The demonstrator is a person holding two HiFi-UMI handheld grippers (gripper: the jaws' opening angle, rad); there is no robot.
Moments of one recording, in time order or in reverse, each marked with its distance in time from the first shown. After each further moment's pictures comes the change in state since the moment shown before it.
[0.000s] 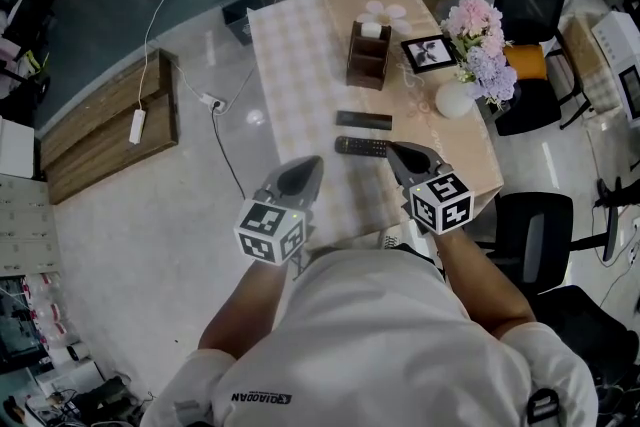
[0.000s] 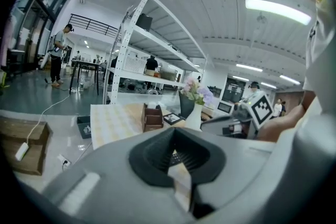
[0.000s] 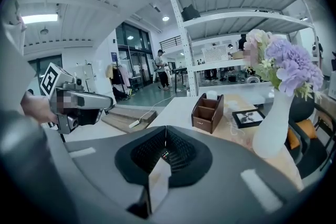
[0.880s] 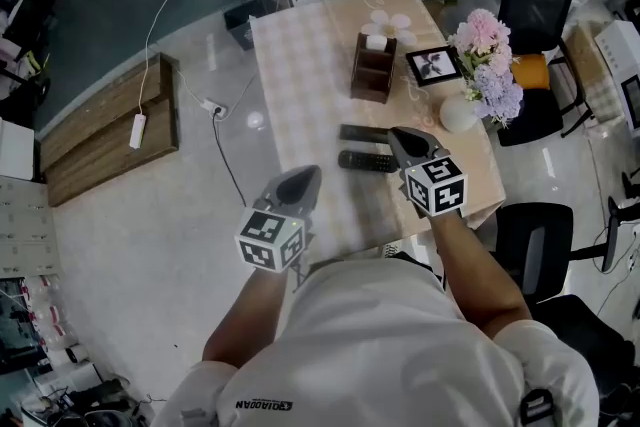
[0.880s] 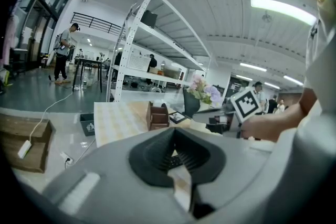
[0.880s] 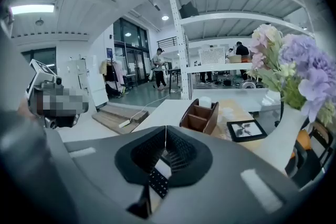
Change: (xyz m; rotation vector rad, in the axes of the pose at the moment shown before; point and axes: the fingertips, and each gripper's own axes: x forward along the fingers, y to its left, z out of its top) left arm 0.010 0.026 -0.001 -0.017 0.026 0.030; right arm 0.049 -0.045 0.027 -0.038 -0.003 -0.071
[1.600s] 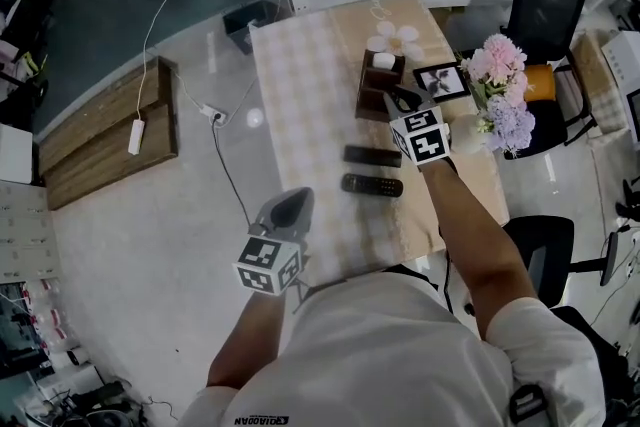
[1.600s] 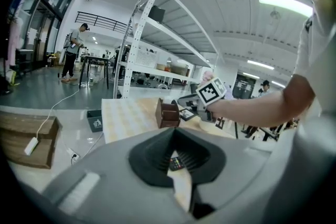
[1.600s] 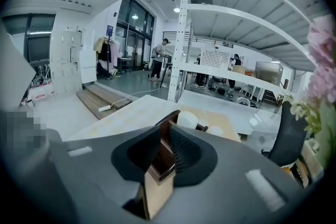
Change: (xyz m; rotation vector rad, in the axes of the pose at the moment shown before) left arm 0.011 0.040 -0.003 -0.027 0.039 0.061; right arm 0.125 -0.095 0.051 -0.218 0.076 -0.135
